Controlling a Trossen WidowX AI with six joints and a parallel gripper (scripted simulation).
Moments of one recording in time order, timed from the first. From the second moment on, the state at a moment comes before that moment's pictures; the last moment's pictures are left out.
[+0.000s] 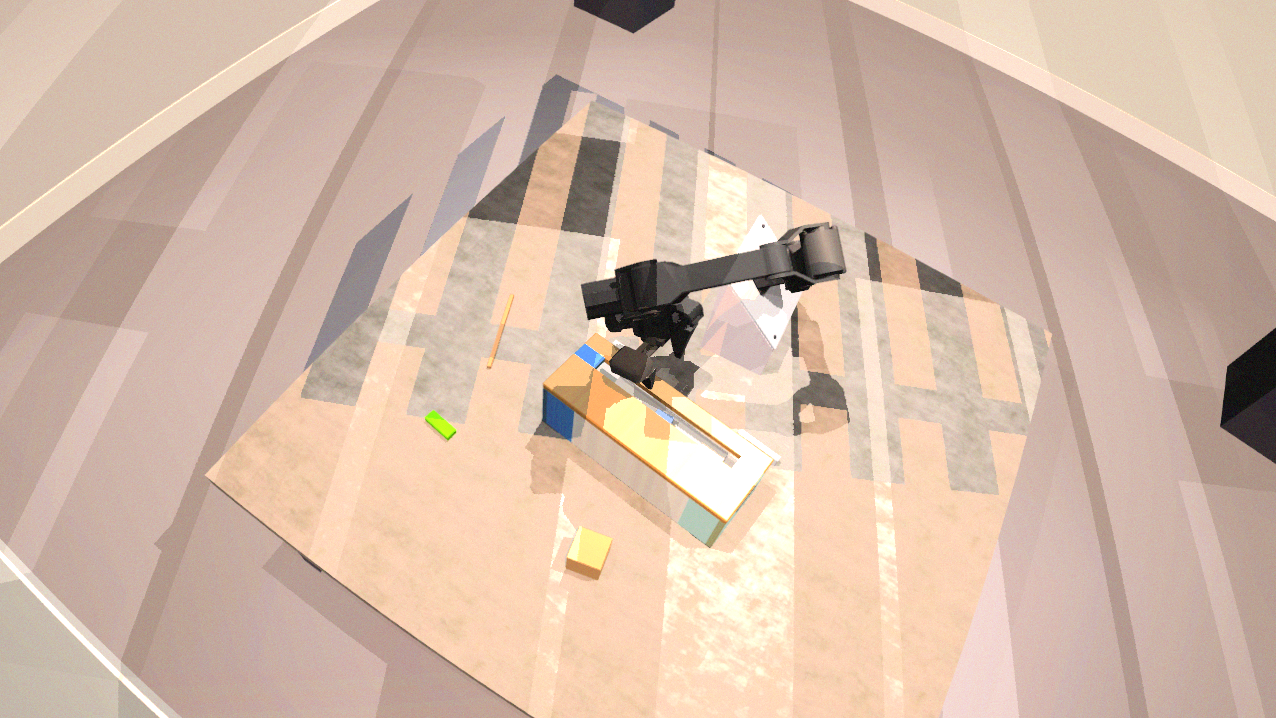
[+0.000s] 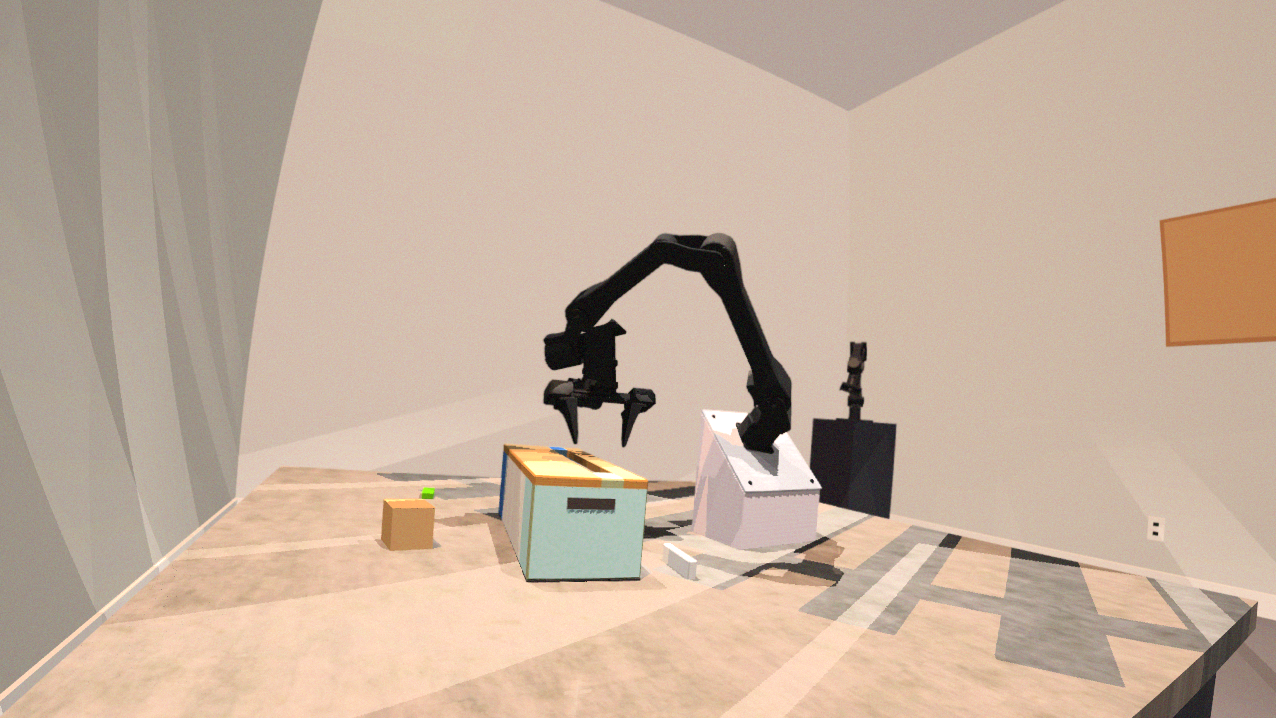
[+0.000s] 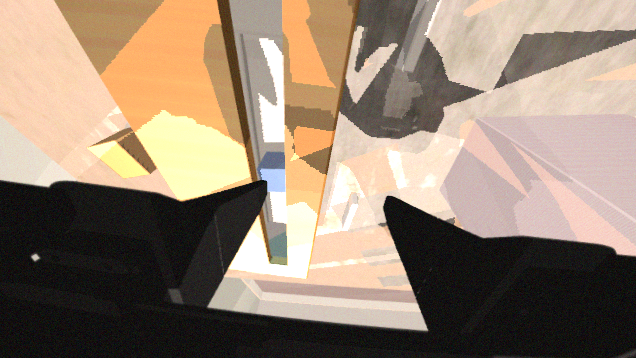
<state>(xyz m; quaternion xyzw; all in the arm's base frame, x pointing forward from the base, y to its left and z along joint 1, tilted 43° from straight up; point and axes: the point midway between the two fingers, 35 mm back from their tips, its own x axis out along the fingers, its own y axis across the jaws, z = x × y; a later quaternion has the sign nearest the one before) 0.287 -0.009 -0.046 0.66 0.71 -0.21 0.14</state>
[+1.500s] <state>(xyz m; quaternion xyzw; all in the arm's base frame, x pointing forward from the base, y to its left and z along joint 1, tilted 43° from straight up) 0.279 0.037 -0.090 0.66 0.71 -0.21 0.14</state>
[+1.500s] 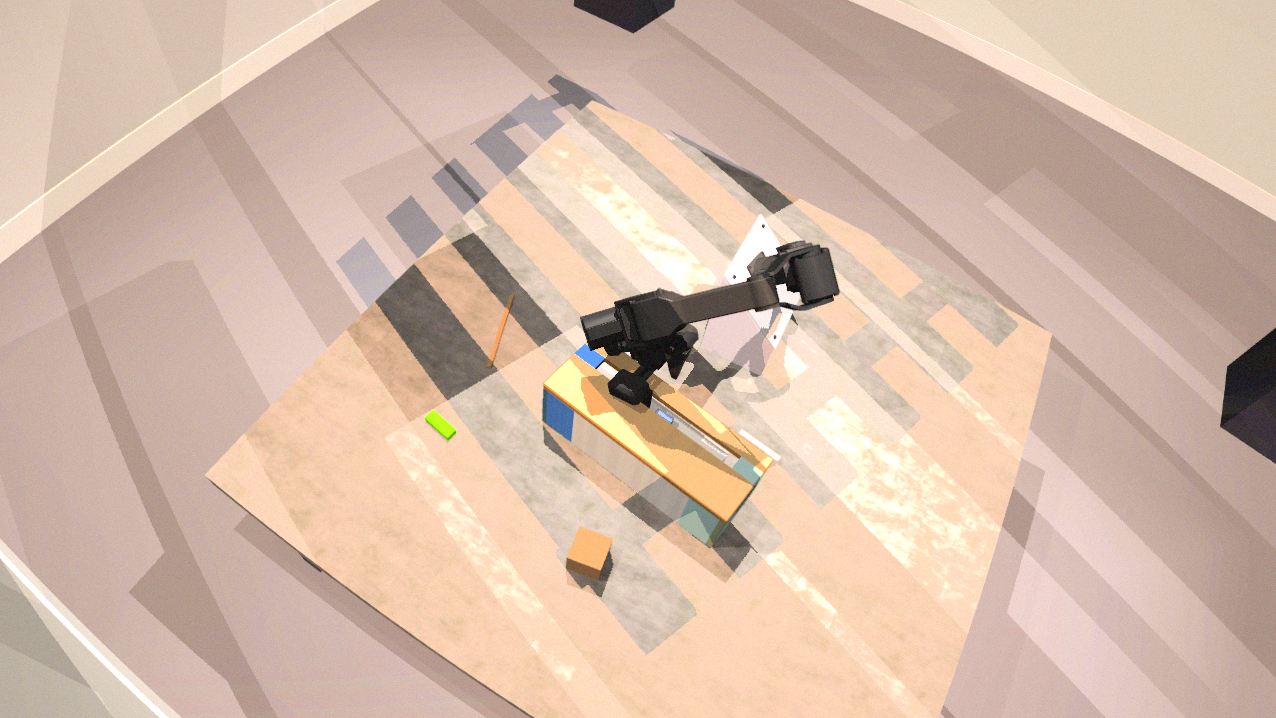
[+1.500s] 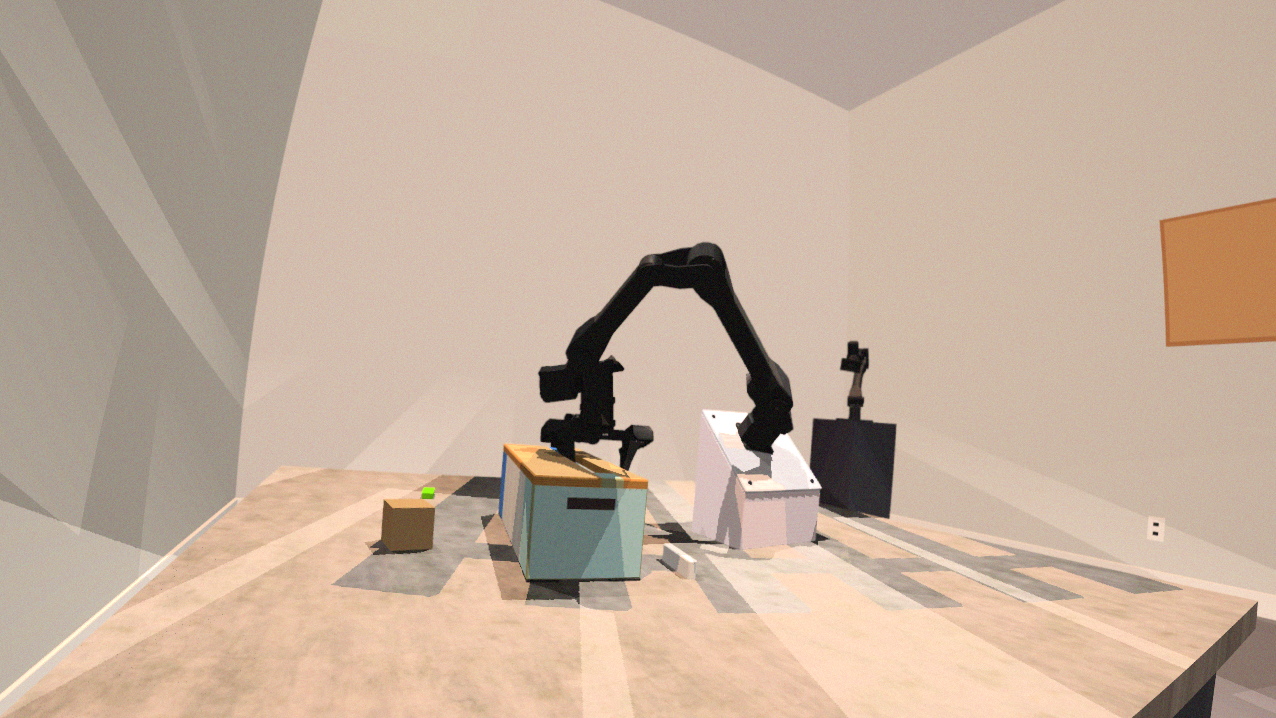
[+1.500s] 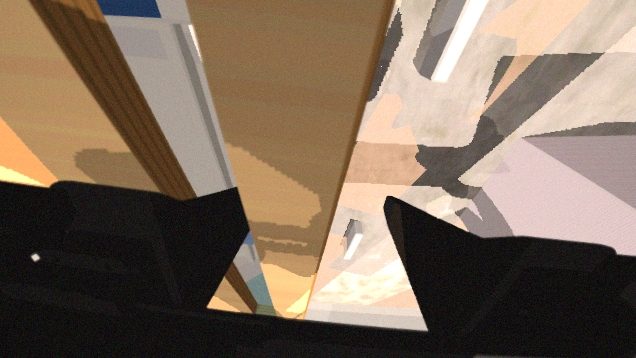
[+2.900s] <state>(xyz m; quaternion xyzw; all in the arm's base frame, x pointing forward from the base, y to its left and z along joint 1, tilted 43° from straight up) 0.282 0.091 -0.042 0.66 0.71 -0.21 0.14</state>
